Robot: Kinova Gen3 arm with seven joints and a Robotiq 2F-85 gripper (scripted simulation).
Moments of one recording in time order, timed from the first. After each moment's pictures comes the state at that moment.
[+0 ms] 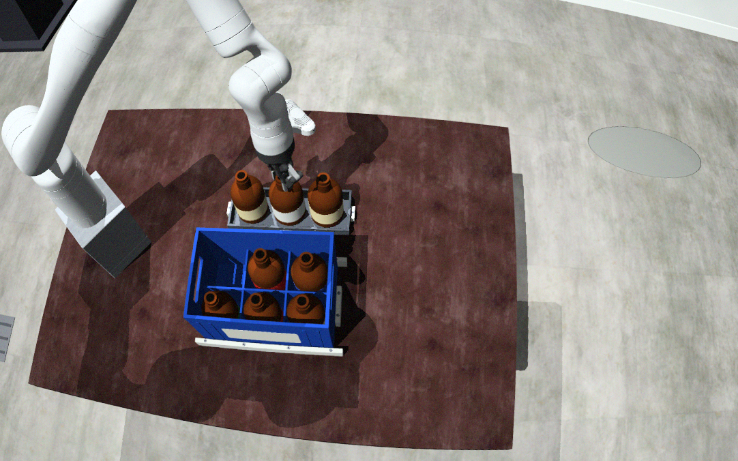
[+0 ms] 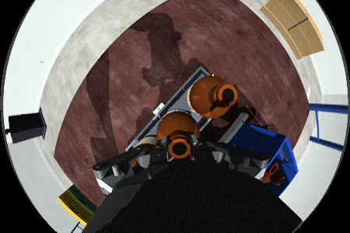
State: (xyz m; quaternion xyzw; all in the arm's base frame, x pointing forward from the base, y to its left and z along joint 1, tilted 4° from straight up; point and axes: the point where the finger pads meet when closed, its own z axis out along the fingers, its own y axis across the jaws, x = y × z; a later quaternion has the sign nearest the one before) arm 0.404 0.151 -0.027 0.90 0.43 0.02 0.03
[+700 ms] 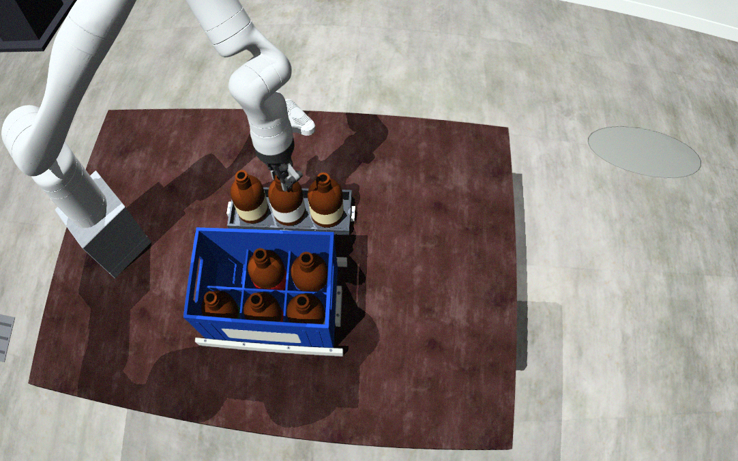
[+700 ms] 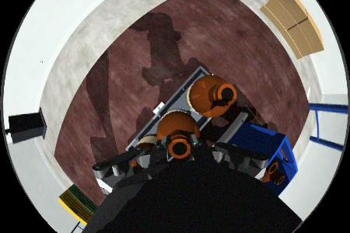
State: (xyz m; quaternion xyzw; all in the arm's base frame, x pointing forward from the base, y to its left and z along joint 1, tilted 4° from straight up) arm 0.403 0.150 -0.025 0.90 0.43 0.02 0.03
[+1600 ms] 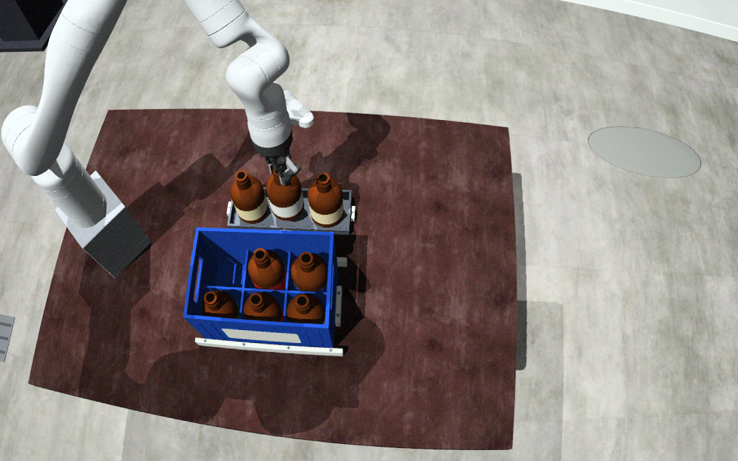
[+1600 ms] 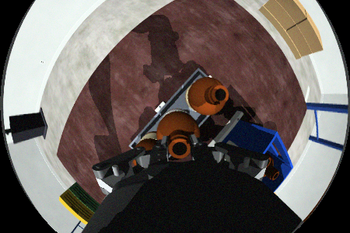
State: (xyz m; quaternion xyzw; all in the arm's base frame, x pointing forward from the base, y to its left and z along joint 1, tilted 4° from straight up) arm 0.401 0.151 -0.001 0.90 0.43 0.02 0.03
